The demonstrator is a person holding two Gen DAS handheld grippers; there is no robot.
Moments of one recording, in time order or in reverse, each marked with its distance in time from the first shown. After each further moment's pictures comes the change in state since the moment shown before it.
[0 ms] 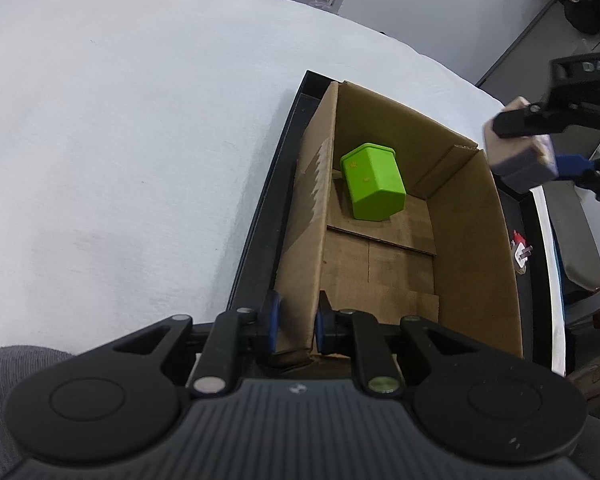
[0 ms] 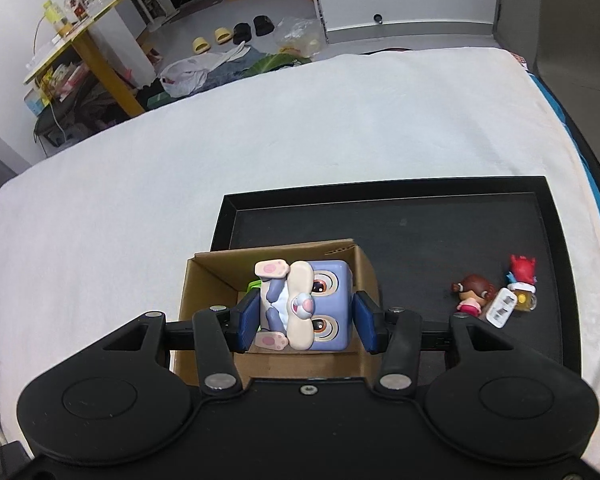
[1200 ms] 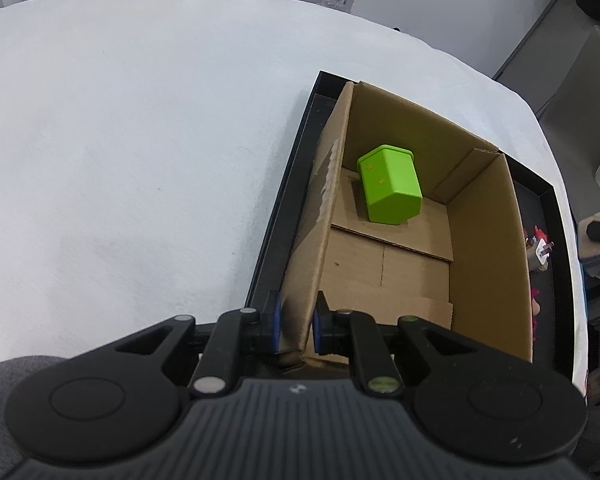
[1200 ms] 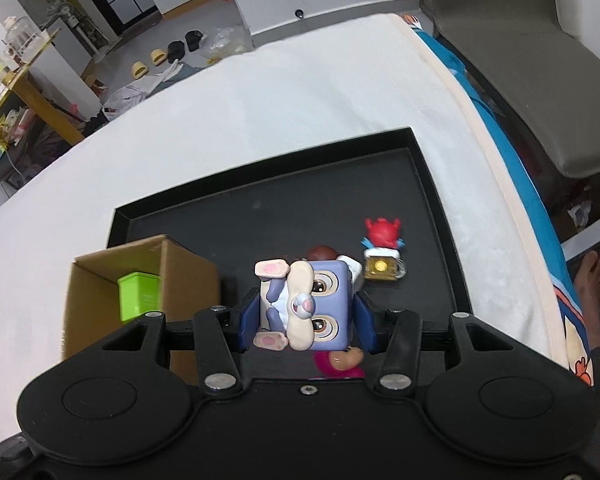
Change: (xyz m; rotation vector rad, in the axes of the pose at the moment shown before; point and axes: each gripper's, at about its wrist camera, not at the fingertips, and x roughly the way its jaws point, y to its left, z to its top) left arm 0.005 -0.012 0.005 0.026 0.000 0.083; right arm -0.028 -0.133 -0.031 0.159 -0.017 -0.052
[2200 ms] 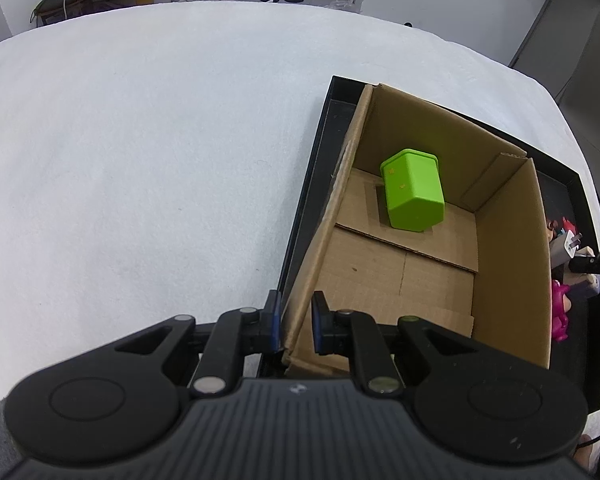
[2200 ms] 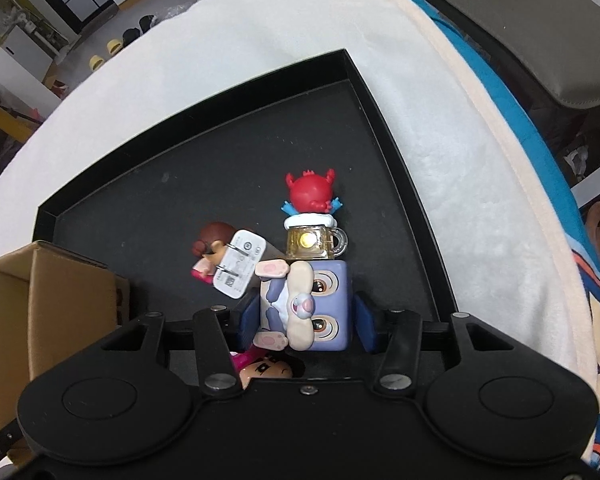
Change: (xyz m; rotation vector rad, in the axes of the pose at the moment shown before) left arm 0.006 -0.010 0.006 0.062 -0.012 0.107; right arm 0.076 -0.061 -0.012 0.112 0.078 -0.035
